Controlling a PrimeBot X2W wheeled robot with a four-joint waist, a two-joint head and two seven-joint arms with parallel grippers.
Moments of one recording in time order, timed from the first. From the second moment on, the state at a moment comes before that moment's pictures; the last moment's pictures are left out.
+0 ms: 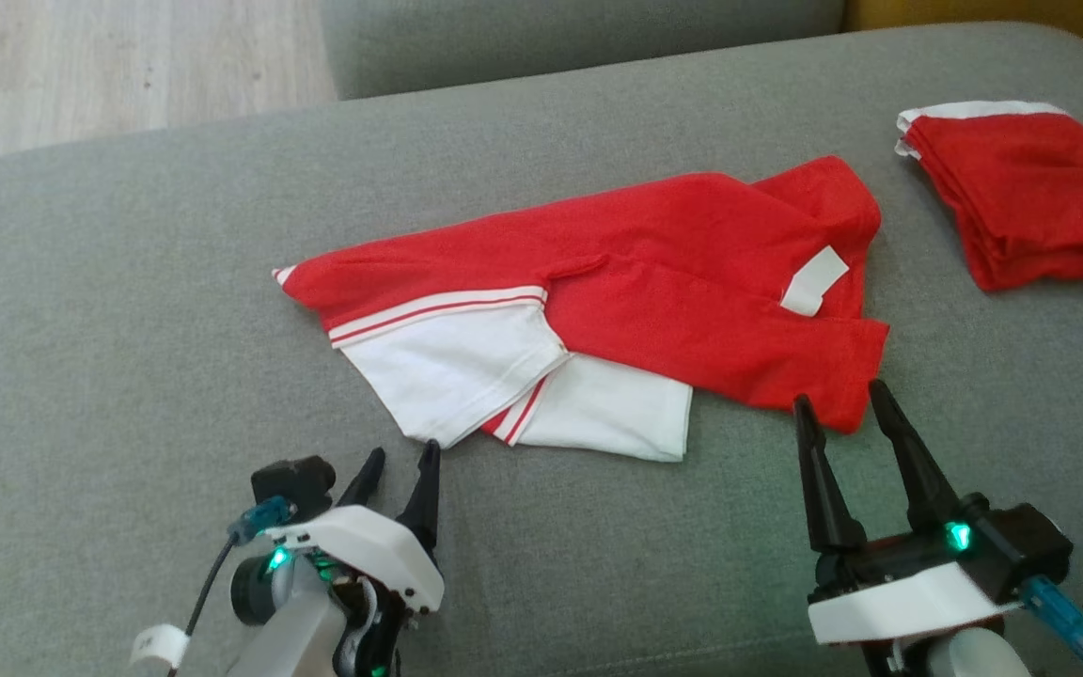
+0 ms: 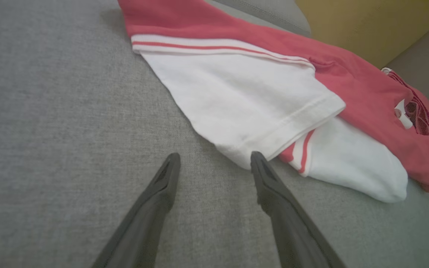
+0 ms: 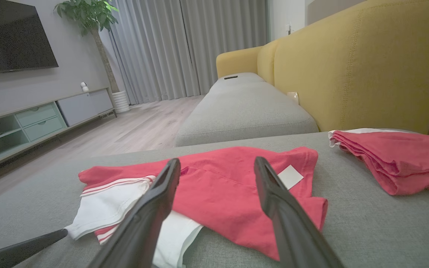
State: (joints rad) left arm -0.28 0.04 -0.50 0.73 -0.65 0.01 -0.26; right arm 0.07 -0.05 0.16 0.05 0.17 0.13 -0.26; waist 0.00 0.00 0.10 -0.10
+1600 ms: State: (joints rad) left arm -0.20 0.05 -0.21 0.43 -0.54 -0.09 -0.26; right arm -0.29 -0.25 0.15 0.58 0.45 0.13 0.00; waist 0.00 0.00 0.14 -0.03
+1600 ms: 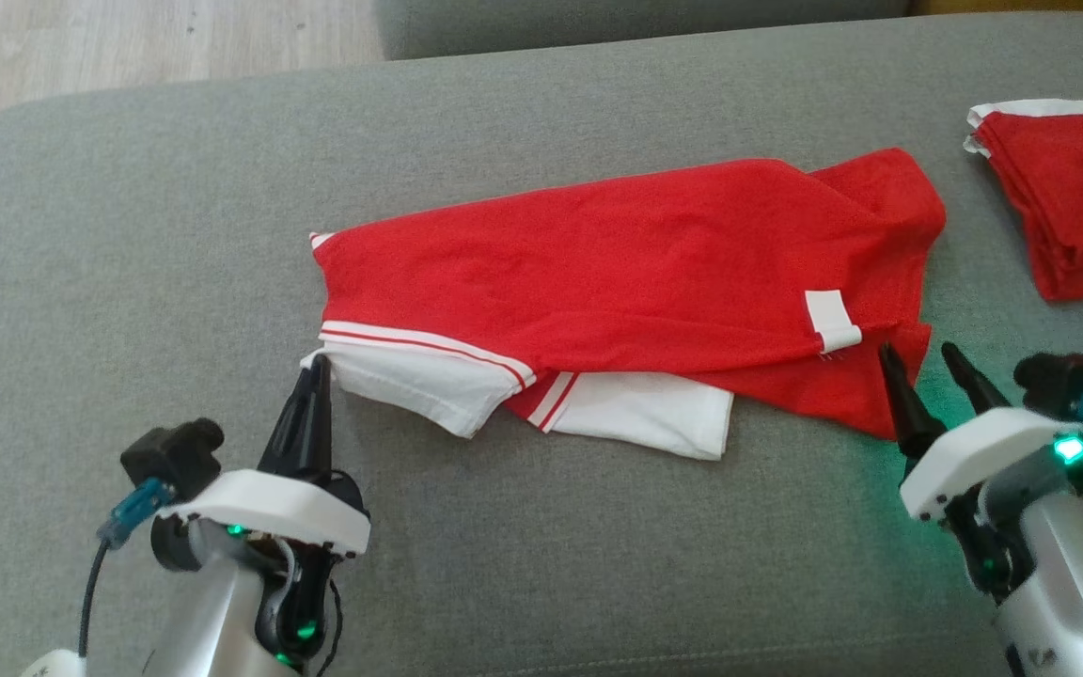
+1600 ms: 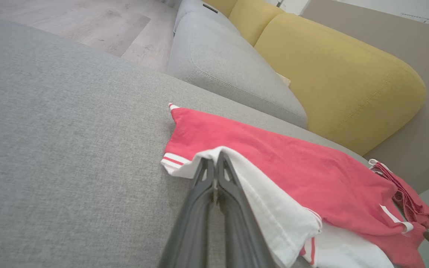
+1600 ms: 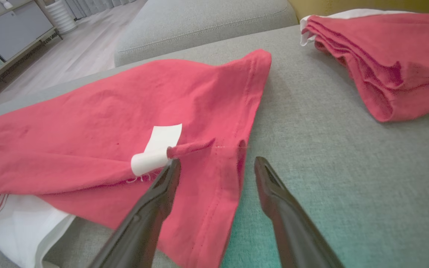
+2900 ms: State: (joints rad) left arm -1.04 0.04 -0.11 0.41 -0.75 -0.03 -0.03; right arm -0.94 -0.45 0.27 0.42 0.49 0.13 -0.11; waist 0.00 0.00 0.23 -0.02
